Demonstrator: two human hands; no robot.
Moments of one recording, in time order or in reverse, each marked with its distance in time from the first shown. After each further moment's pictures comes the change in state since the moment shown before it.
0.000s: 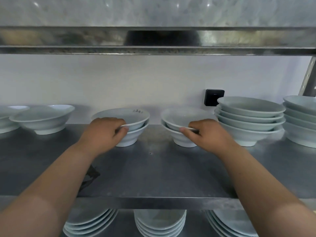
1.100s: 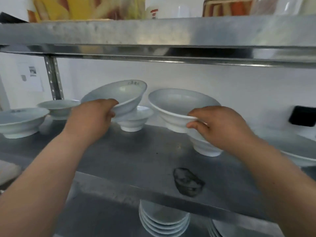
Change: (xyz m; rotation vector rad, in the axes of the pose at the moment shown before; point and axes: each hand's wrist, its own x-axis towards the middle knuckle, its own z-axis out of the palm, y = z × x) left_hand -0.124 -0.197 -0.159 0.215 0.157 -0.374; right_hand 0.057 -0.283 0.018 -0.010 0.097 -0.484
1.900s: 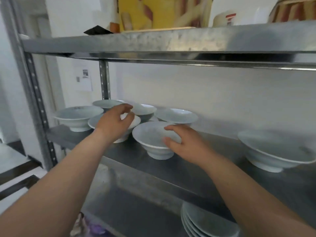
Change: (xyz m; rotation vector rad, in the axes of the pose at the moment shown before) left_hand -0.021 -0.146 0.023 -0.502 -0.034 -0.371; right_hand 0.084 -0.149 0.141 0.529 -0.261 0.093
